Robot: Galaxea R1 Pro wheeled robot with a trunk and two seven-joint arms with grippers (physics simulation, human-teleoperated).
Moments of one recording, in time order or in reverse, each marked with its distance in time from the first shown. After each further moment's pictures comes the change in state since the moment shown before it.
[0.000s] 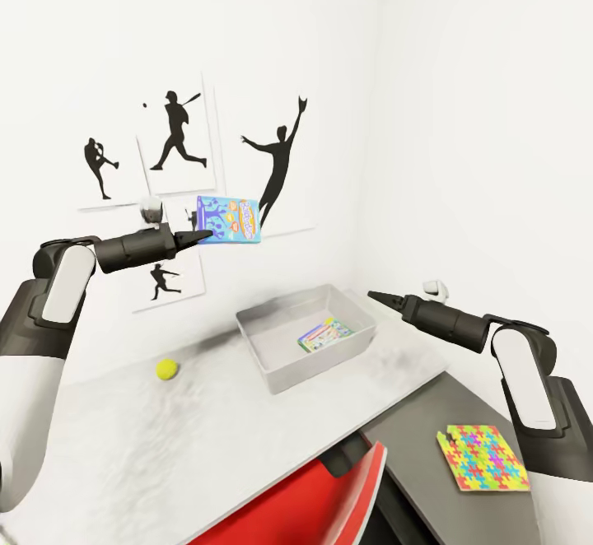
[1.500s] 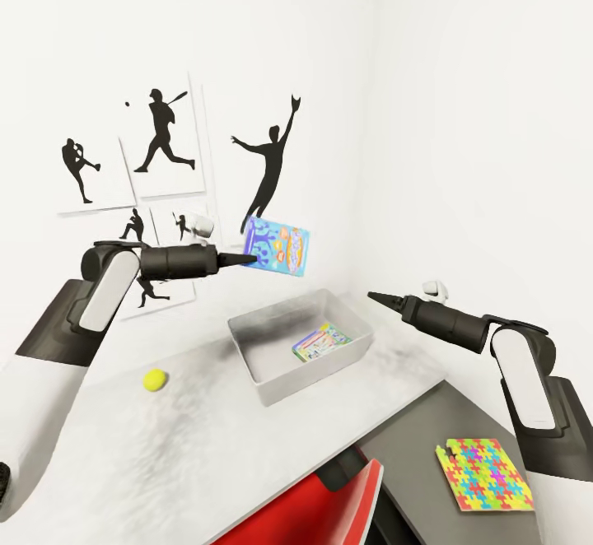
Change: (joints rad) left arm -0.001 -0.023 -0.251 -0.086 -0.001 0.000 -0.044; right arm 0.000 0.000 0.001 0.005 0.004 0.000 -0.006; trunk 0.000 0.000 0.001
